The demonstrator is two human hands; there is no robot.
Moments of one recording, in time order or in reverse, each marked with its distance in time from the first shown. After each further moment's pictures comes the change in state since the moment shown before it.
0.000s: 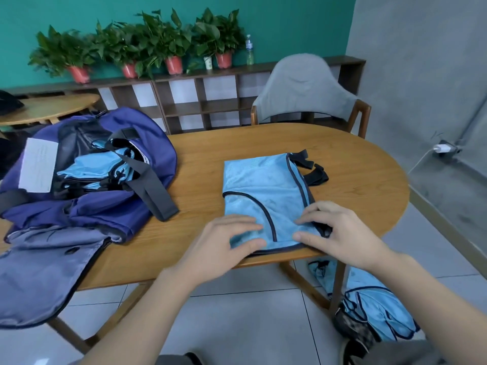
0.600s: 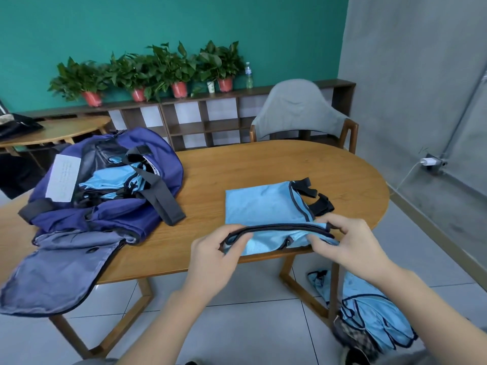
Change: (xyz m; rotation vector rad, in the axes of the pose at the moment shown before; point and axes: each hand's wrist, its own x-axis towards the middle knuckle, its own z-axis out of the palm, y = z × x) left_hand -0.040 0.065 -0.002 -0.189 0.517 -0.106; right_hand -0.050 -0.042 -0.029 0.353 0.170 0.052
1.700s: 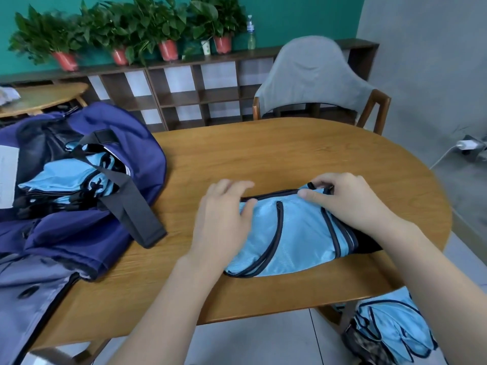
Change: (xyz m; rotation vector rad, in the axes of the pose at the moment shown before) left_hand 0.124 -0.054 0.053 0.468 -0.227 -0.030; right_hand 0.161 0.059 0.016 -0.309 -0.095 0.335
